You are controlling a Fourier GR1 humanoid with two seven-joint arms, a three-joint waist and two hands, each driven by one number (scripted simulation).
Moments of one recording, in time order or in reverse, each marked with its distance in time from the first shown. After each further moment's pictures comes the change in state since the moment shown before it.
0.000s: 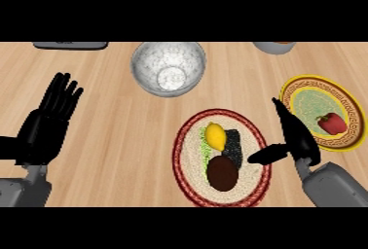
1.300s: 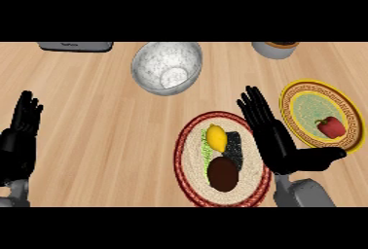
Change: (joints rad) left arm 0.117 0.096 0.009 0.043 -0.219 0.270 -0.026; right arm 0.159 0.347 -0.224 -0.087 -0.661 0.224 -0.899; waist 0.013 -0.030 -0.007
